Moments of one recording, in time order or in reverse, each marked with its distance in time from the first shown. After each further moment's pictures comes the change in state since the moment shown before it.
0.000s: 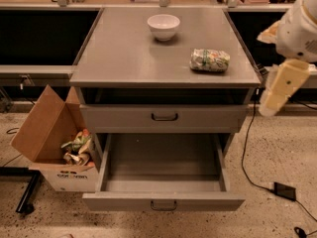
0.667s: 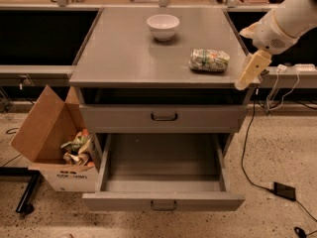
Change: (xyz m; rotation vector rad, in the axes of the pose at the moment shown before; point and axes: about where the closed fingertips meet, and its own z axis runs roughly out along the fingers) arm 0.003 -0.132 0.102 0.040 -0.200 0.017
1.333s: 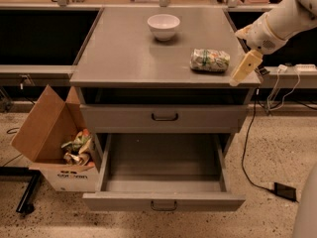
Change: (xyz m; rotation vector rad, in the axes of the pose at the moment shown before) arm 0.004 -0.033 0.035 -0.001 -0.055 0.017
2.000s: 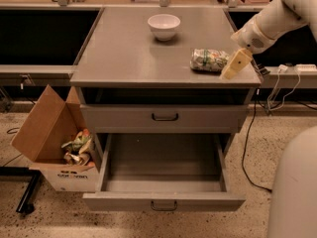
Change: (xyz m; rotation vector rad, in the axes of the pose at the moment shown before) arm -0.002 -0.013 0.024 -0.028 0.011 0.118
